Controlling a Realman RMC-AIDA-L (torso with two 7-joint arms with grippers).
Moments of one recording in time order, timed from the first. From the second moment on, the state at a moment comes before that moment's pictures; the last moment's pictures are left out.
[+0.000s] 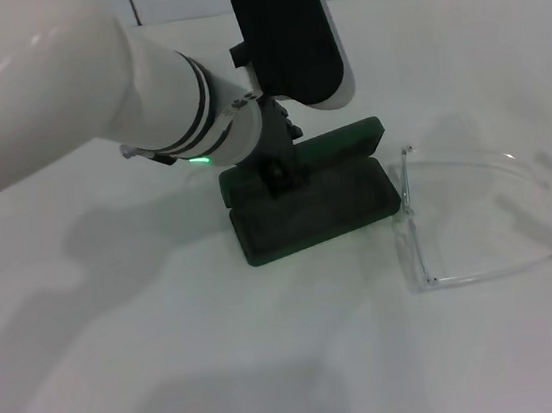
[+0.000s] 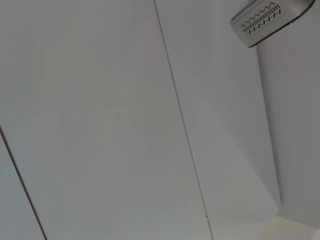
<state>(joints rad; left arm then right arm) -0.69 -2.10 1.84 1.34 2.65 1.13 -2.35 0.23 1.99 -0.58 -0.24 -1.36 -1.85 0.87</state>
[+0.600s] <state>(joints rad) -0.68 -2.09 1.82 1.35 2.59 1.13 -2.30 0.23 1.99 -0.58 -0.24 -1.36 -1.85 0.87</state>
